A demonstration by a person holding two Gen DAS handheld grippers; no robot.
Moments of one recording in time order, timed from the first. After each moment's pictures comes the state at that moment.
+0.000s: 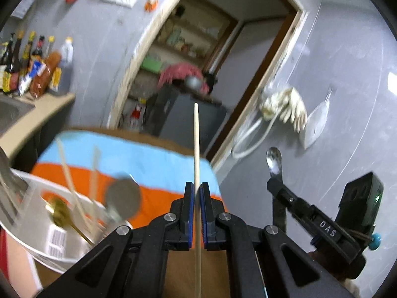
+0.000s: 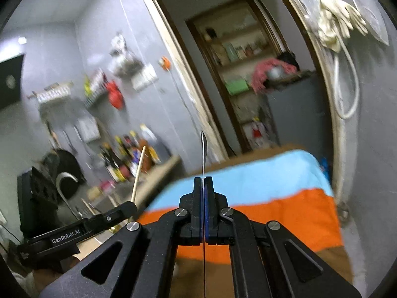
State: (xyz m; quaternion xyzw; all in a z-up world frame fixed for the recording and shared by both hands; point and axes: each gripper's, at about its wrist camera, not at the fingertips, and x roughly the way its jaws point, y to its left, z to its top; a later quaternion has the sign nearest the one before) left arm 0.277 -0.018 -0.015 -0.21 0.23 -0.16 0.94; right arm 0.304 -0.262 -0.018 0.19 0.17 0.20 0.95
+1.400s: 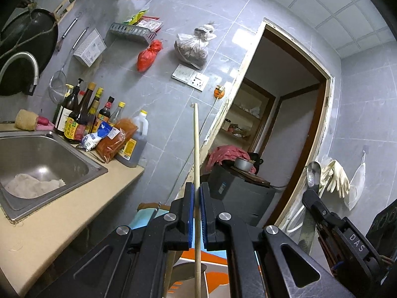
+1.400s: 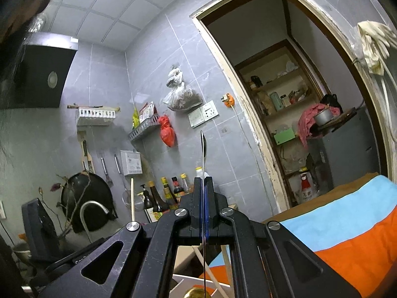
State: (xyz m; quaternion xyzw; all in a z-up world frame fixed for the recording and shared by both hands) left arm 0.251 0.133 -0.050 -0.23 0.02 0.01 0.97; right arm 0.296 -0.077 -0.041 0.20 -0.02 0.26 0.94
